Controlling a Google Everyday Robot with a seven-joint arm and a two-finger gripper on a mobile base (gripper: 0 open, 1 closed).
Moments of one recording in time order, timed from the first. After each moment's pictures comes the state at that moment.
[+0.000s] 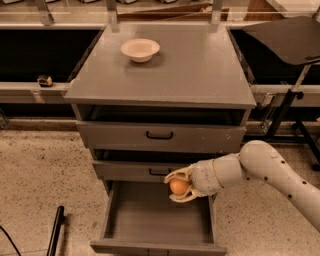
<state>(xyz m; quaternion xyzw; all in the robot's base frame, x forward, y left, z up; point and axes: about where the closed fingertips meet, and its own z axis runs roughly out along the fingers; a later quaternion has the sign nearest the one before) 0.462 -0.047 0.639 -0.79 0.40 0.19 0.43</state>
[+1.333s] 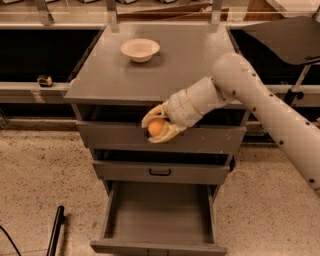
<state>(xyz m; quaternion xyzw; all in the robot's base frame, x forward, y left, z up) 0.557 0.016 0.783 -0.81 0.39 0.21 0.38</state>
